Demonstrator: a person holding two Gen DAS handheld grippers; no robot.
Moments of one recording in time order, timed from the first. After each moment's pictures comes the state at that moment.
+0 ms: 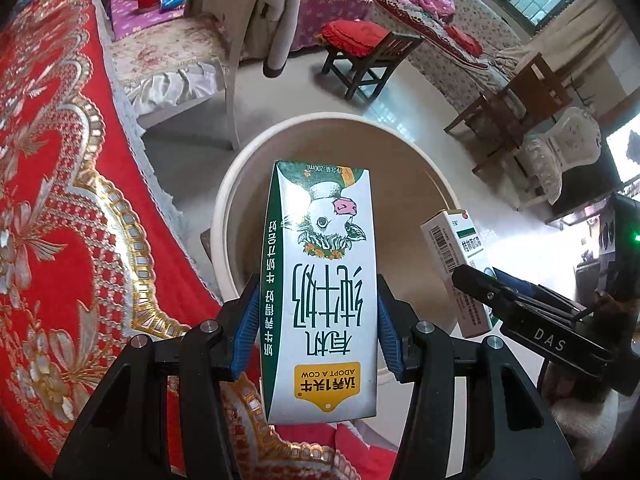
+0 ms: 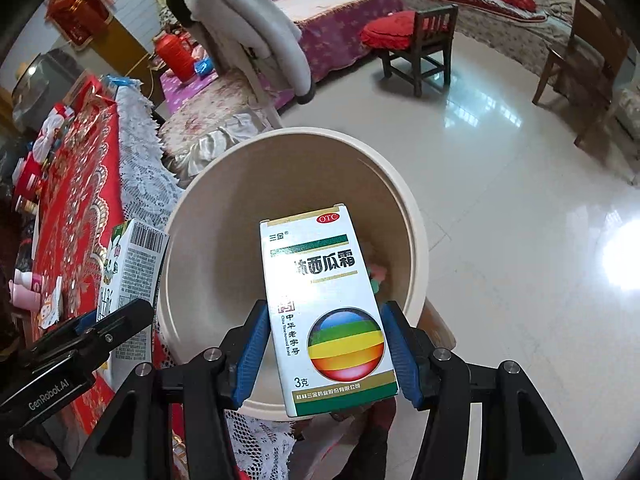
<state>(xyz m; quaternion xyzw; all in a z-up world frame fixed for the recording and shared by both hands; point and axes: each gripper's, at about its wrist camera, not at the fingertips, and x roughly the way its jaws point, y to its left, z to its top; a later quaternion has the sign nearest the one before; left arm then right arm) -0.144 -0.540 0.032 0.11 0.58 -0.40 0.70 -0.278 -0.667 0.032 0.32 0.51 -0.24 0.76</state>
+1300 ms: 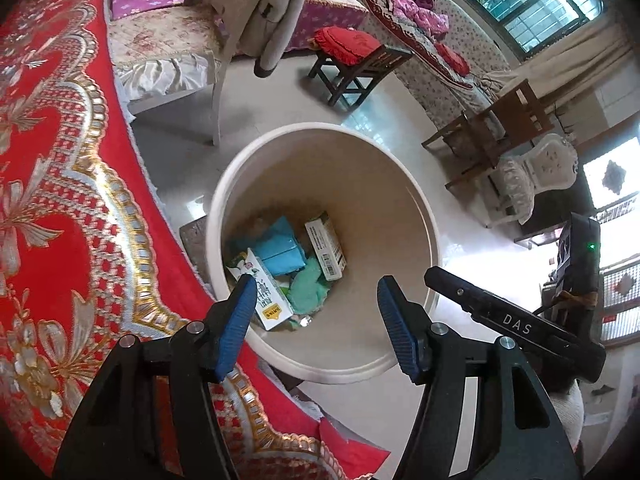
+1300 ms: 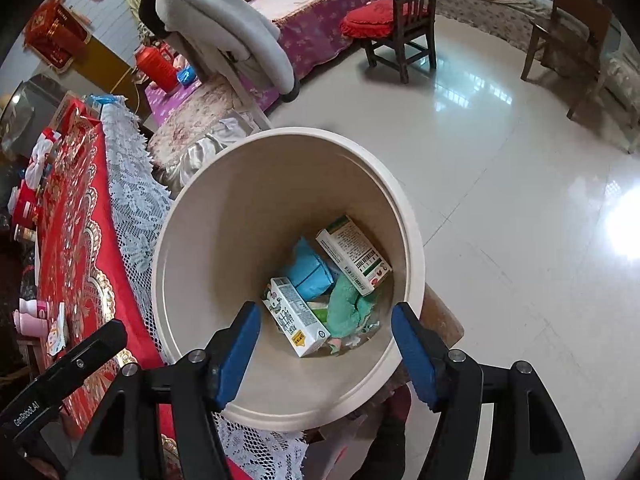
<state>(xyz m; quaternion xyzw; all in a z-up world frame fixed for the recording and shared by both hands) -0.136 -0.523 0.047 0.05 0.59 -0.42 0.68 -0.272 -0.674 0.028 0.36 0.50 -0.25 0.75</state>
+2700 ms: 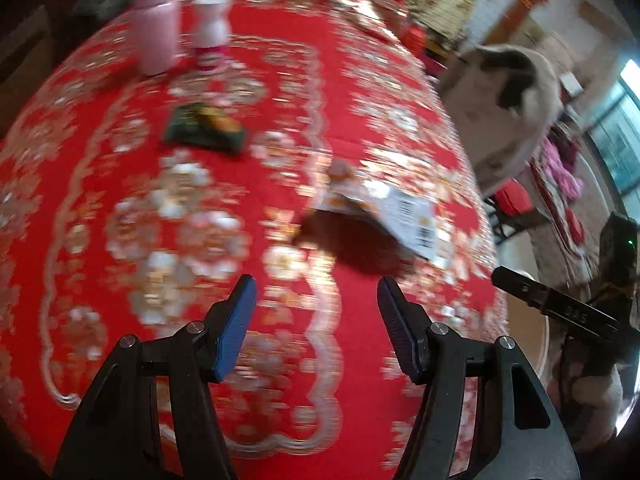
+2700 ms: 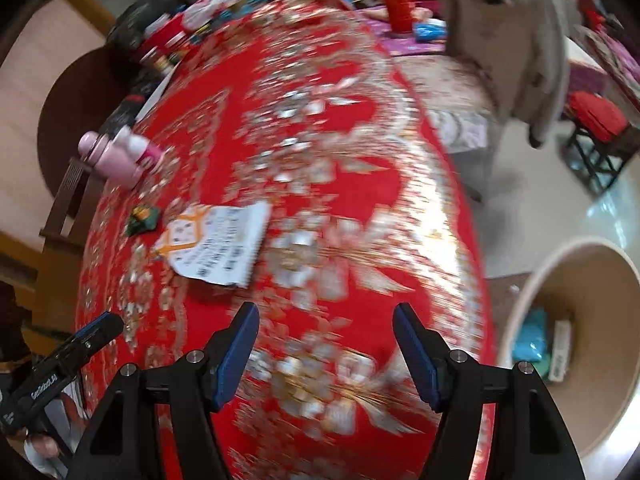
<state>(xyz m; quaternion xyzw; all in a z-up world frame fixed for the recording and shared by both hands) -0.059 -0.155 0.086 -0.10 0.53 -0.12 0.83 -0.053 -0.420 0.067 0.18 0.55 0.04 0.82</state>
